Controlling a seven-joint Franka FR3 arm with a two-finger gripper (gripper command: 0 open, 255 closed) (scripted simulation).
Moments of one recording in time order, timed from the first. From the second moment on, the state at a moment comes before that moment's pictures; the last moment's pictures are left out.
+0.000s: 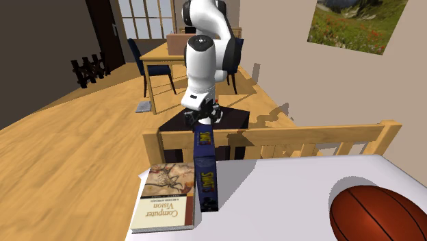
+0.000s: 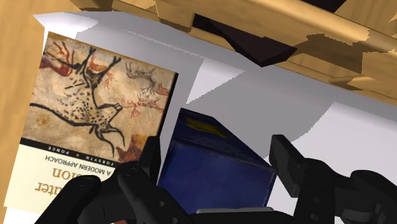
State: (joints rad) arm 0.25 0.04 0.19 -2.09 -0.03 1.86 -0.36
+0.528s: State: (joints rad) arm 0.25 0.03 0.19 -2.08 -0.03 1.85 -0.36
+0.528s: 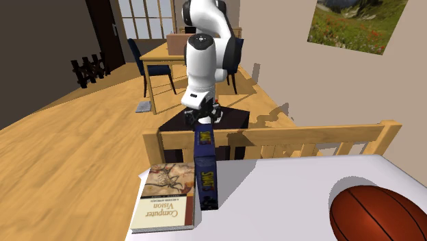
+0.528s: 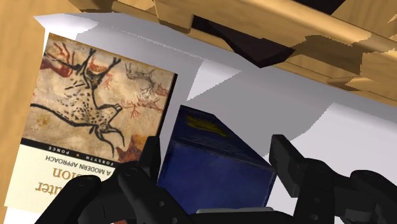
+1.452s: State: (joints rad) arm 0.25 -0.02 0.19 -1.96 -0.02 1.68 -0.37
